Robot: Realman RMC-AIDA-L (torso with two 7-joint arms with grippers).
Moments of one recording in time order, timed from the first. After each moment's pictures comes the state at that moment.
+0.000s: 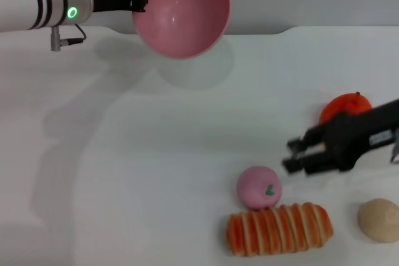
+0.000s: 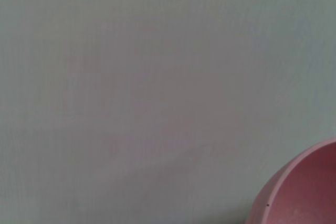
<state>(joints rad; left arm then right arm) -0.73 -2.05 1.22 0.89 2.18 0.71 -2.37 0.58 2.05 -0.97 -1.08 -2.20 -1.75 1.97</state>
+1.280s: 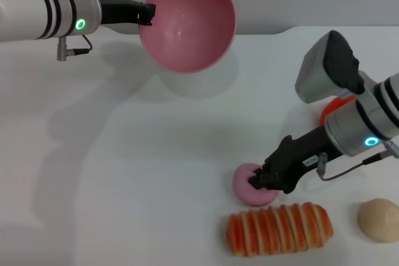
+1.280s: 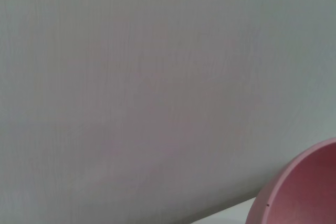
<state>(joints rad) -0.72 -2.06 1.27 0.88 2.19 0.71 -2.37 0.70 2.08 -1.32 -0.84 -2.26 -1.41 2.00</state>
